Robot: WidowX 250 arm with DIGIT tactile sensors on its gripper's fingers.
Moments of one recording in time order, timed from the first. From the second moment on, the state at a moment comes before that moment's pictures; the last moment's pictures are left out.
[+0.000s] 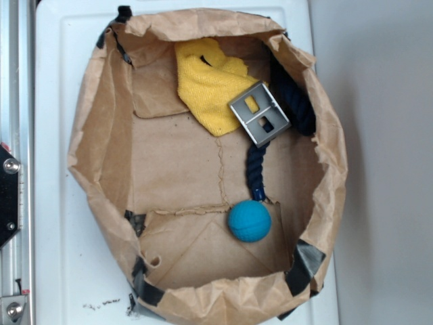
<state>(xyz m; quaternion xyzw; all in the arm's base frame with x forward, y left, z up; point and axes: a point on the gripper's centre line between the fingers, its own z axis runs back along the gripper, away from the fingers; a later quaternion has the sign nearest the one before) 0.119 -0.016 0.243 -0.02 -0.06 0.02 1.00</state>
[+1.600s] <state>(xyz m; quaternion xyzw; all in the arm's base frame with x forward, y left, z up) 0.250 0.015 0.183 -0.03 -0.08 0.11 0.99</state>
